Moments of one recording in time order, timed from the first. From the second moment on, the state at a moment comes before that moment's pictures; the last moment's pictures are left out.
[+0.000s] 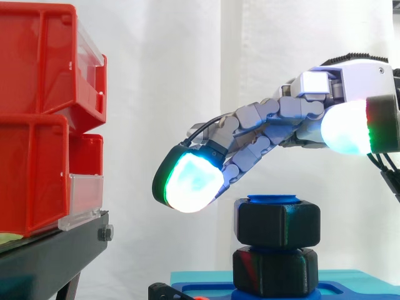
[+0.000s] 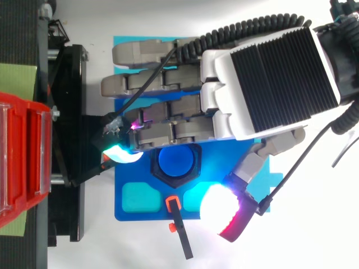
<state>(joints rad) 0.00 -2.28 -1.08 -2.91 -1.98 -1.43</state>
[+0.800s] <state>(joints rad) 0.00 -2.28 -1.08 -2.91 -1.98 -1.44</state>
